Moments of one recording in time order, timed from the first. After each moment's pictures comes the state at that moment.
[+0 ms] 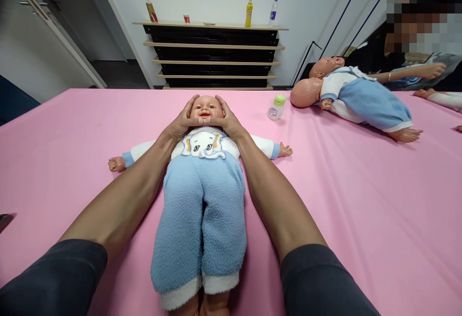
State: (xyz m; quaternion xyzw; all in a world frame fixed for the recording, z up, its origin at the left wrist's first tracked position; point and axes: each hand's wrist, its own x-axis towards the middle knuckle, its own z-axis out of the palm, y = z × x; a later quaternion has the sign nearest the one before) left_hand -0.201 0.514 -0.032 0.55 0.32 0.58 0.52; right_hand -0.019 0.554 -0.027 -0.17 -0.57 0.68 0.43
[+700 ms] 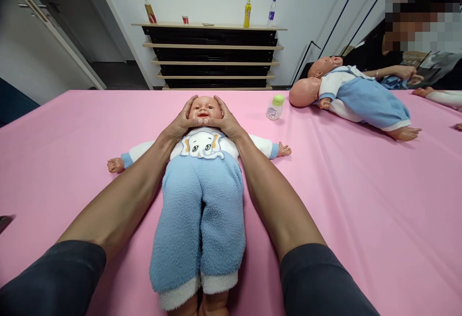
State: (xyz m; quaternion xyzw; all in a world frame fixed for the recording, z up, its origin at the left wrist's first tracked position) left_hand -0.201 0.515 -0.033 0.54 0.34 0.58 0.50; right_hand -0.017 0.551 -0.024 -0.17 -0.57 0.69 0.42
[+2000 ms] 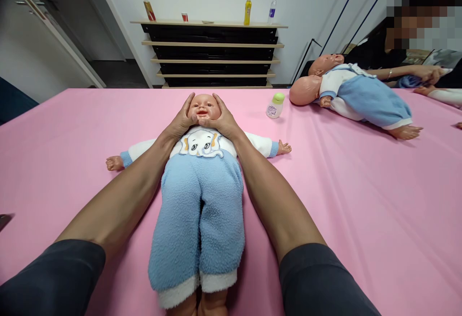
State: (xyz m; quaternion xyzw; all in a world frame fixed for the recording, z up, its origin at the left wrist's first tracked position) left_hand -0.202 0.518 -0.034 0.59 0.35 0.59 0.42; right_hand -0.017 0.551 -0.024 -0.21 -0.65 0.57 0.45
